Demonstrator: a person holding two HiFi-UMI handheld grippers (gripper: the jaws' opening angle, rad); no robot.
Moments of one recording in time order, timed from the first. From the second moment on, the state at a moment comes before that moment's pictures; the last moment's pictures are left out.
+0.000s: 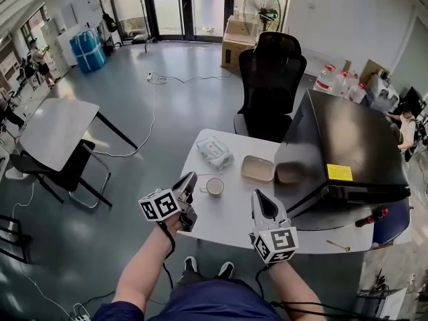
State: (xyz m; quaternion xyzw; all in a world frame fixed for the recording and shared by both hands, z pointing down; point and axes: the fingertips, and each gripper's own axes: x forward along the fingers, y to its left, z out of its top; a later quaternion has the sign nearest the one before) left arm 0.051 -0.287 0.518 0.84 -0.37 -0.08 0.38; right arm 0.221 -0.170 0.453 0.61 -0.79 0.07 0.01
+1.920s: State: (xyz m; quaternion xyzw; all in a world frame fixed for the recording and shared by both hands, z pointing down) left arm -0.119 -0.256 0.367 0.84 -0.43 -0.21 0.25; right arm 0.113 -0.229 0.378 0.59 -0.81 0.01 -0.02
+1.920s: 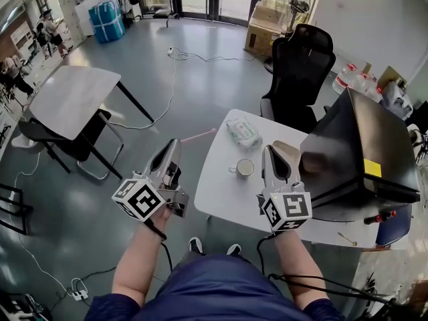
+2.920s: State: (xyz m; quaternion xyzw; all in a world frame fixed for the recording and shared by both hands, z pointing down) left arm -0.146 -0.247 0.378 0.83 -0.44 -0.21 0.26; right arm 0.079 -0.231 0.382 0.56 -0.83 0.00 -0.02
